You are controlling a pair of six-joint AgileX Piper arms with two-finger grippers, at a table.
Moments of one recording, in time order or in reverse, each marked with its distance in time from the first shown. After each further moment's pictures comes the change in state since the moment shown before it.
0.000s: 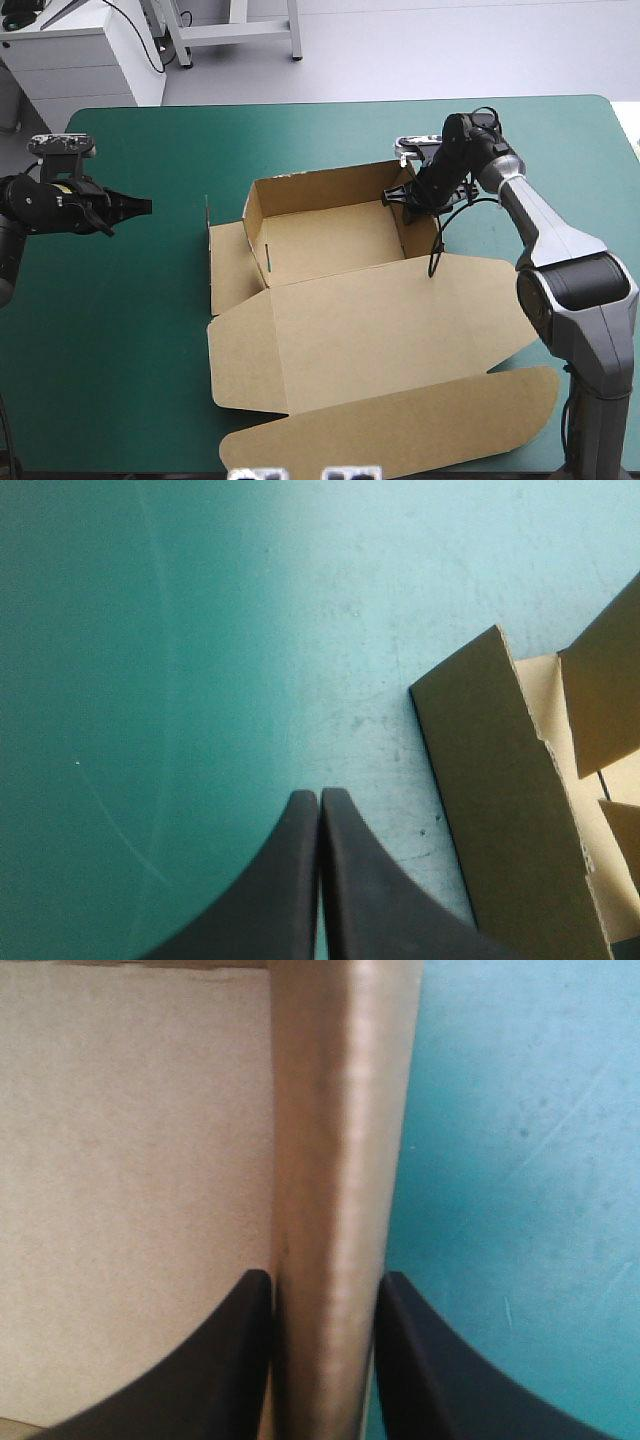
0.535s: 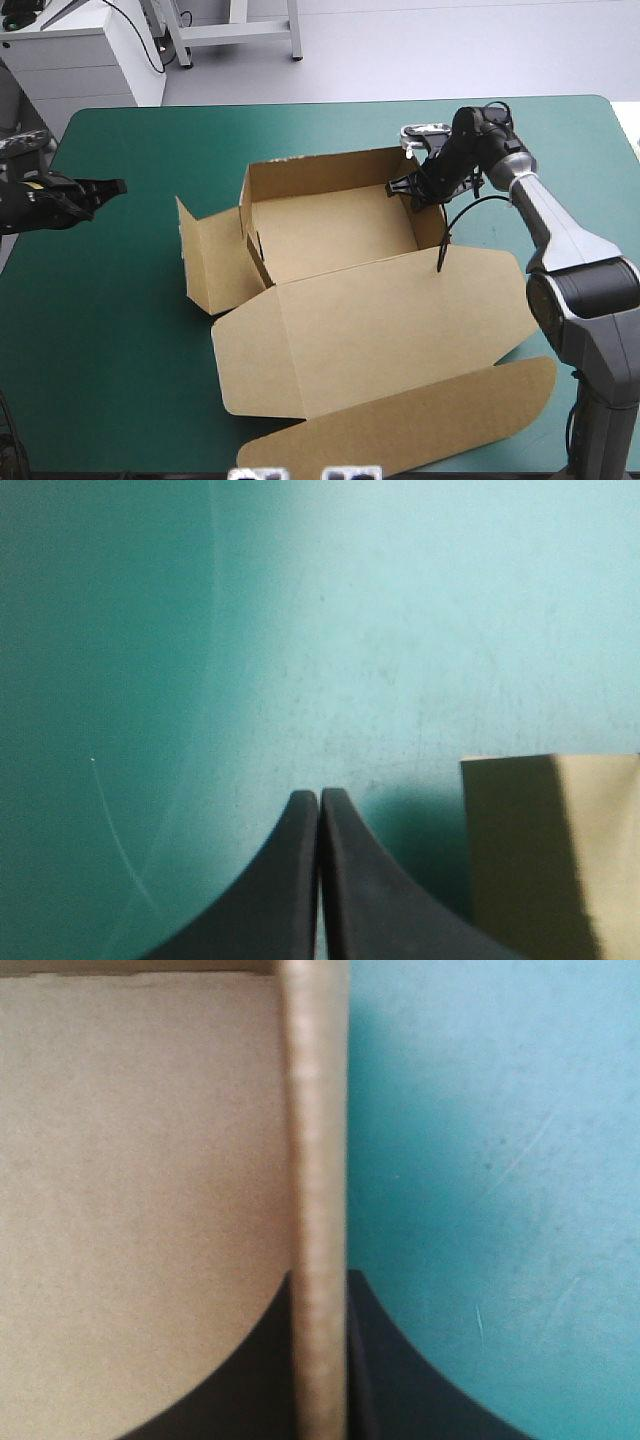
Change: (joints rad) left arm 0.157 0.021 0.001 -0.147 -0.058 -0.062; right arm -0.033 -0.064 0.004 0.042 -0.042 -0.038
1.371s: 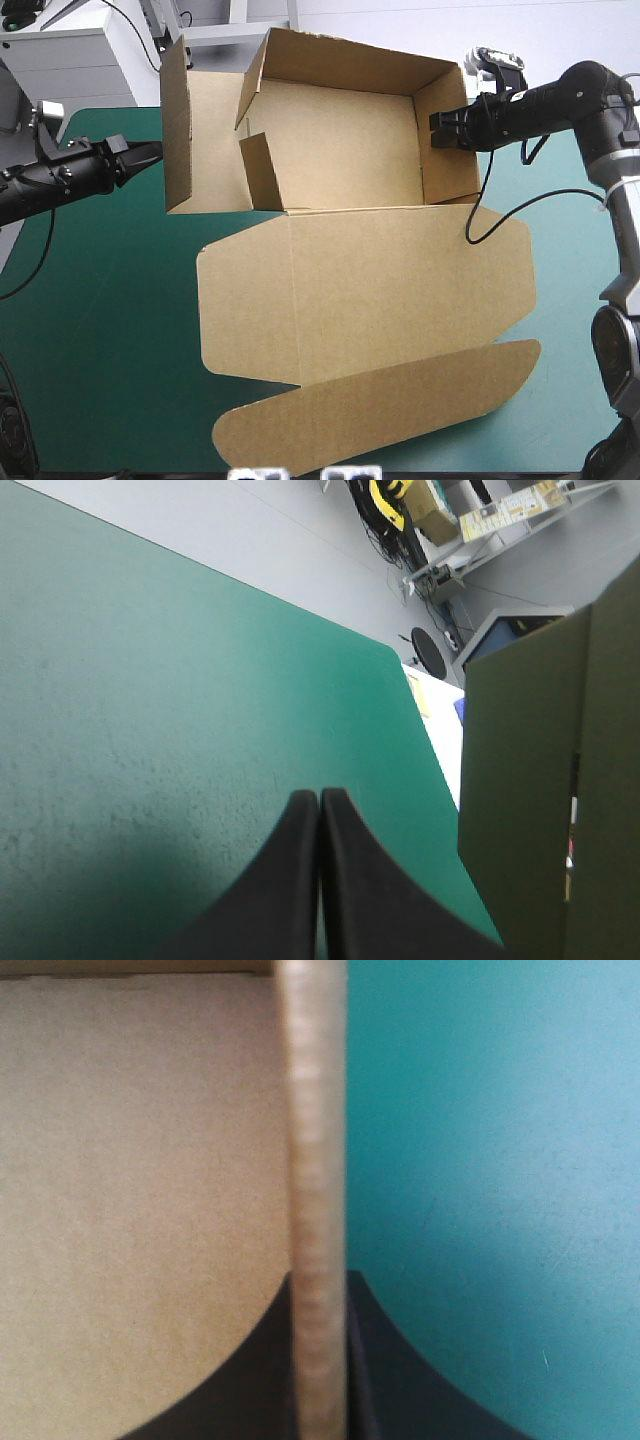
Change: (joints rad) left arm 0.077 0.096 0.000 -0.966 0.273 0.470; right arm -0.176 -0.260 0.000 0.364 -0.013 -0.131
